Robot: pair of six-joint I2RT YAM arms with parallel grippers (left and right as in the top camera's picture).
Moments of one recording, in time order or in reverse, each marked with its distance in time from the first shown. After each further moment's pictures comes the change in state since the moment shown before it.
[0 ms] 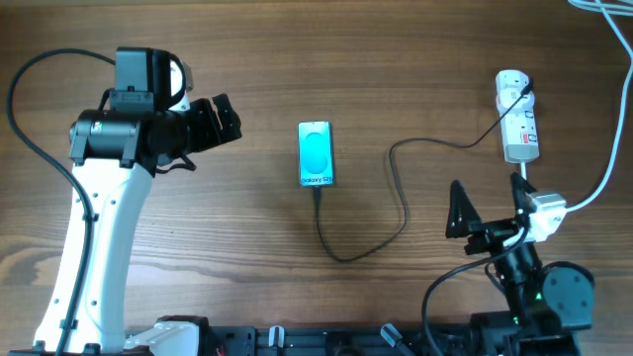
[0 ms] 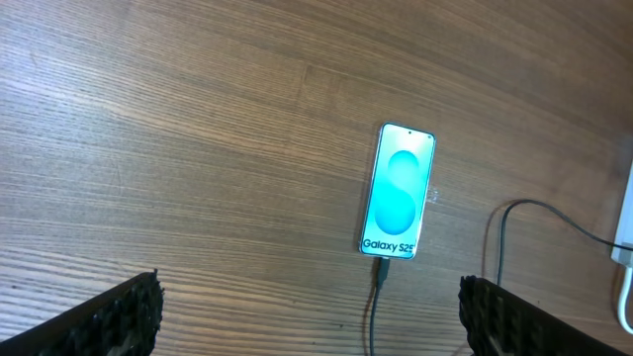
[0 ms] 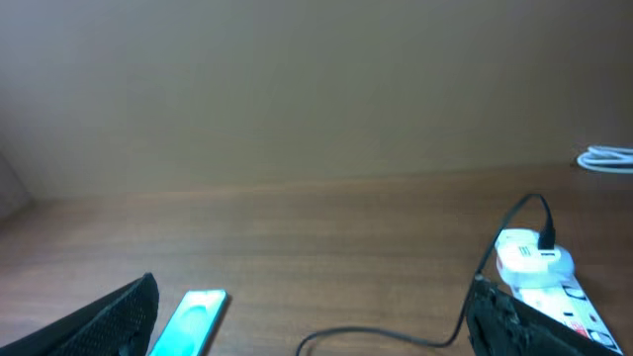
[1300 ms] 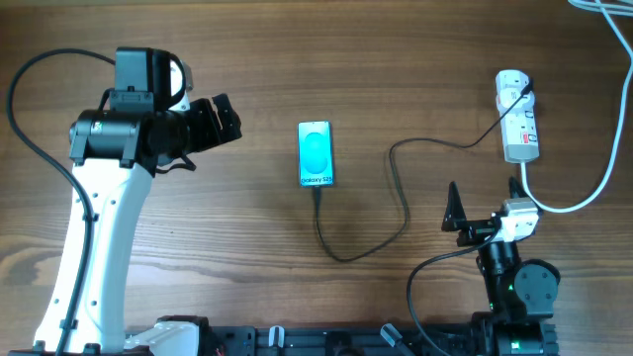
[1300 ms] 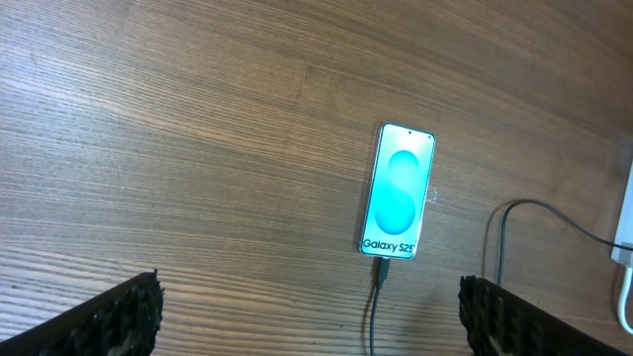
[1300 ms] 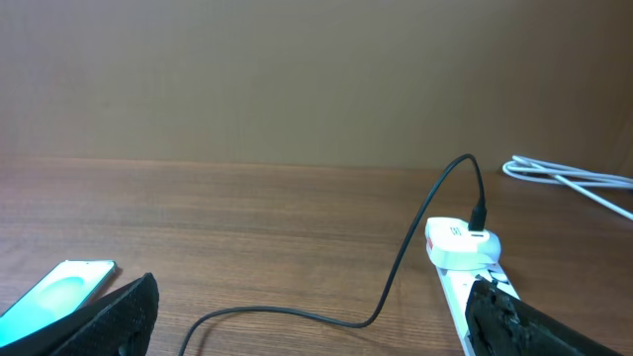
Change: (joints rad) left arm 0.000 0.000 0.000 0.000 0.000 0.000; right arm -0.071 -0.114 -0.346 0.261 0.054 -0.176
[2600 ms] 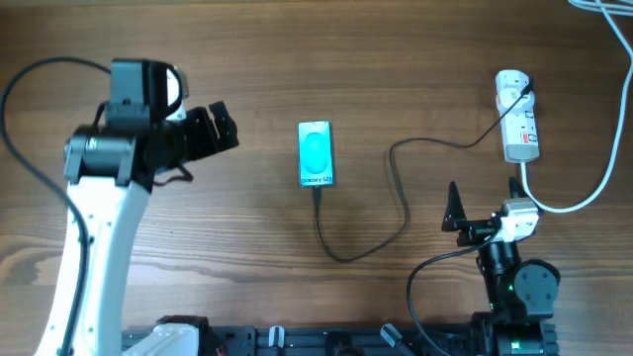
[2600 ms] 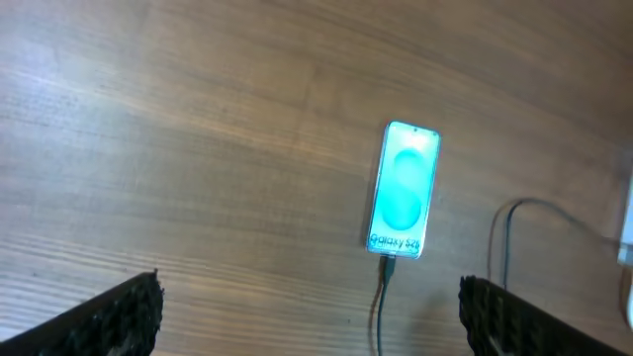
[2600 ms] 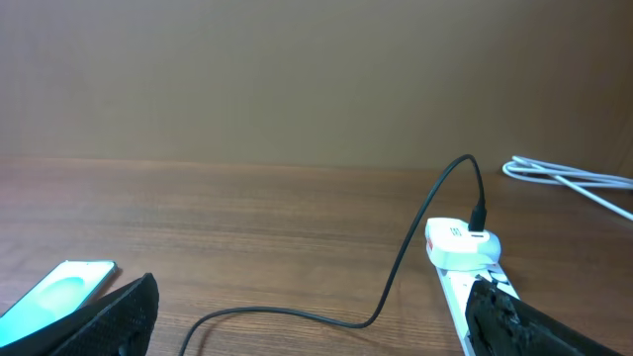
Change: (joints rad) left arm 0.000 -0.090 -0.070 0.026 -0.024 0.000; right arm 0.000 -0.001 0.000 0.001 0.000 0.000
